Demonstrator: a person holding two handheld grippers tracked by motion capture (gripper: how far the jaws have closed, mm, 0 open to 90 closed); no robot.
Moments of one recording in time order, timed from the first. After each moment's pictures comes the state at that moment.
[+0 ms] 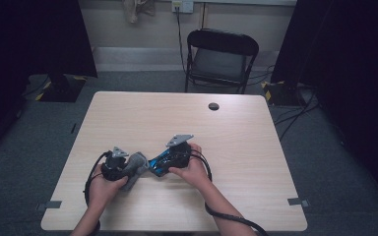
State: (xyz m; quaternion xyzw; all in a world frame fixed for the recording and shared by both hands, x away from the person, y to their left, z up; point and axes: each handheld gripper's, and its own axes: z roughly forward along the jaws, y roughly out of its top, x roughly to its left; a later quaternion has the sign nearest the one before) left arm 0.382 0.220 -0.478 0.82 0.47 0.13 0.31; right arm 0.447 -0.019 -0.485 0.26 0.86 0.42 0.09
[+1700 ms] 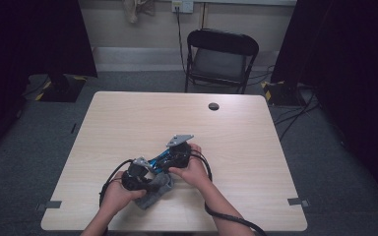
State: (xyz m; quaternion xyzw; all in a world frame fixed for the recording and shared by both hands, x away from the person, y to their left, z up) left arm 0.362 0.170 -0.471 0.87 0.39 -0.01 0.32; right arm 0.447 -0.019 -0.486 0.26 0.86 0.42 0.09
